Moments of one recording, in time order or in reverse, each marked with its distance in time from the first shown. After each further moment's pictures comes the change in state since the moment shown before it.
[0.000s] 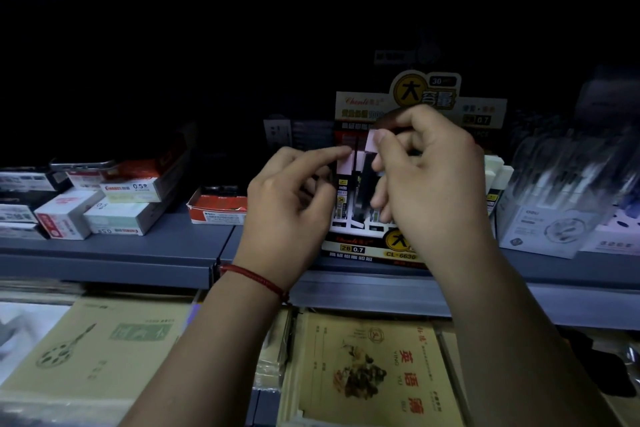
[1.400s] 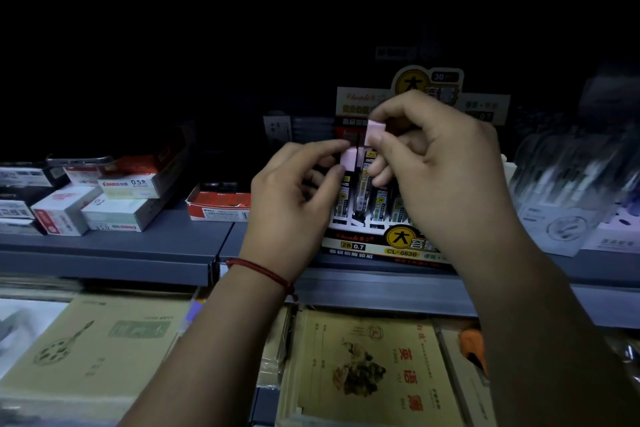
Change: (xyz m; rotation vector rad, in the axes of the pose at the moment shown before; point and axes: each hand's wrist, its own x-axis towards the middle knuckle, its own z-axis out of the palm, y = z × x) left_hand 0.002 -0.002 0.007 -0.104 0.023 -0.014; right_hand 0.007 -0.003 -0.015 -0.097 -0.110 -0.183
